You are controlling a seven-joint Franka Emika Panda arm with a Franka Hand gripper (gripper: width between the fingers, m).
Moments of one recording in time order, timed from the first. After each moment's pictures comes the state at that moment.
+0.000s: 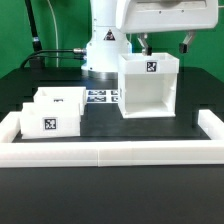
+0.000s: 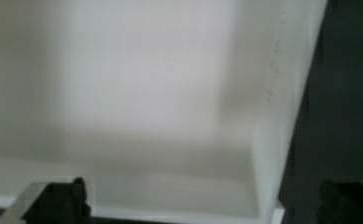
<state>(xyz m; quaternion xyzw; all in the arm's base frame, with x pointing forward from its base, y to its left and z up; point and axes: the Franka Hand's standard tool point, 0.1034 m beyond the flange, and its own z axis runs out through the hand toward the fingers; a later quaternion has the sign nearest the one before) 0.431 0.089 0.124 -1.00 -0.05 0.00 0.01</state>
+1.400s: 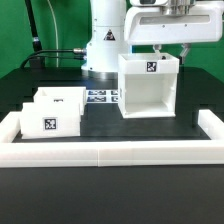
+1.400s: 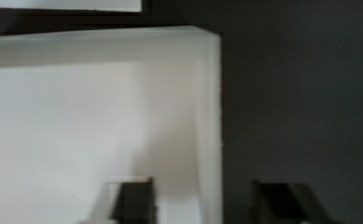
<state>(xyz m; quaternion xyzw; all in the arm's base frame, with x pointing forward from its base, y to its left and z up) 0.402 0.111 0.098 -1.00 -0.01 0.01 0.01</state>
